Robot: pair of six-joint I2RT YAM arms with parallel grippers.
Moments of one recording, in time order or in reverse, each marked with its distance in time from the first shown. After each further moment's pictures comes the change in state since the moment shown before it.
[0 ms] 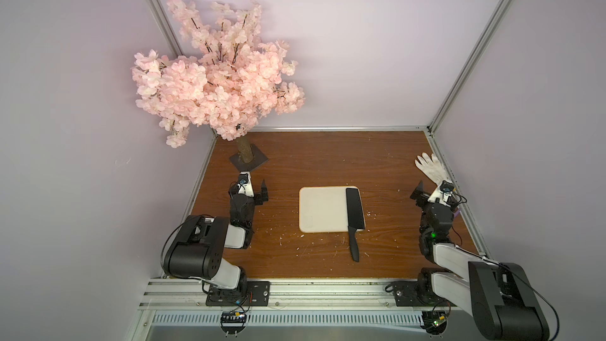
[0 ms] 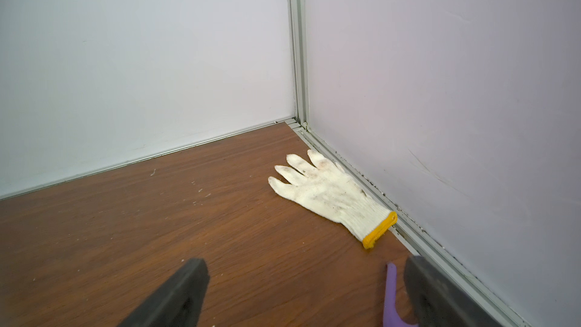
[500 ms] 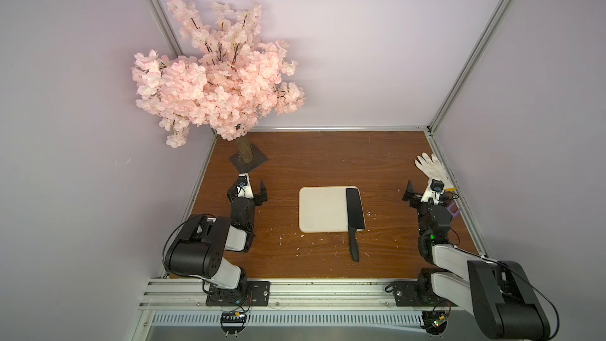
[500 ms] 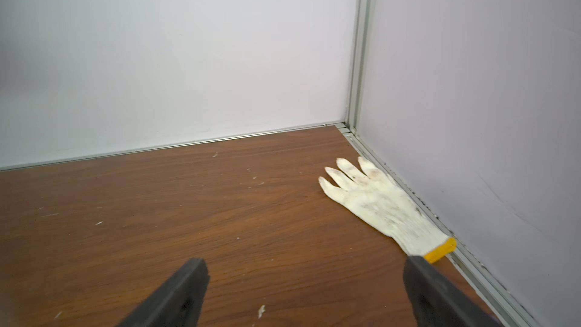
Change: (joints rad) left arm -0.037 0.012 -0.030 0.077 -0.134 -0.005; right arm 0.042 0.034 -0.030 0.101 -0.209 -0.056
